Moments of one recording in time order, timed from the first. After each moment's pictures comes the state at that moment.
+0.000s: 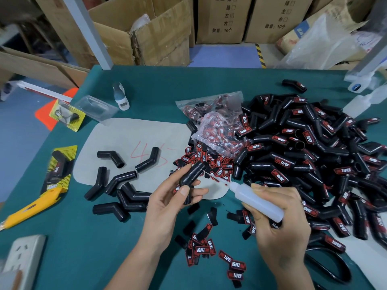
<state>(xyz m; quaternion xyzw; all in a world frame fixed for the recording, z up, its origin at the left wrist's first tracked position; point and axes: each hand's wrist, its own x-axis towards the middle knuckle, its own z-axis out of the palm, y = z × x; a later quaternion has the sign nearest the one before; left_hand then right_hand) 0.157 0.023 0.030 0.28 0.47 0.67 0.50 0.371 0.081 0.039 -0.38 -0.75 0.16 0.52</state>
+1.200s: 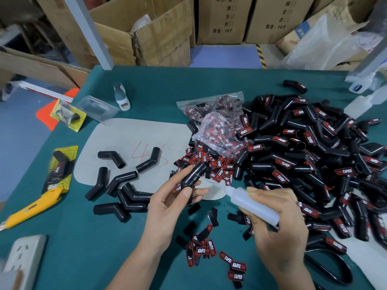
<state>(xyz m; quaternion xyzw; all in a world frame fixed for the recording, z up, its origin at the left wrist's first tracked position) 0.159 0.024 0.030 0.32 0.48 0.67 0.47 0.370 0.081 0.041 -0.36 -0.77 0.17 0.51</state>
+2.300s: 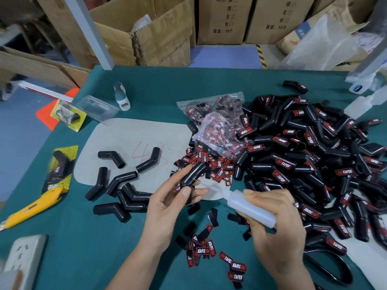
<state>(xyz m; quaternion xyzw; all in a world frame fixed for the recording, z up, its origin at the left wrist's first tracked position) 0.158 0.024 0.031 0.30 0.48 0.67 0.48 0.367 0.081 0.045 -0.34 -0.78 0.17 0.51</state>
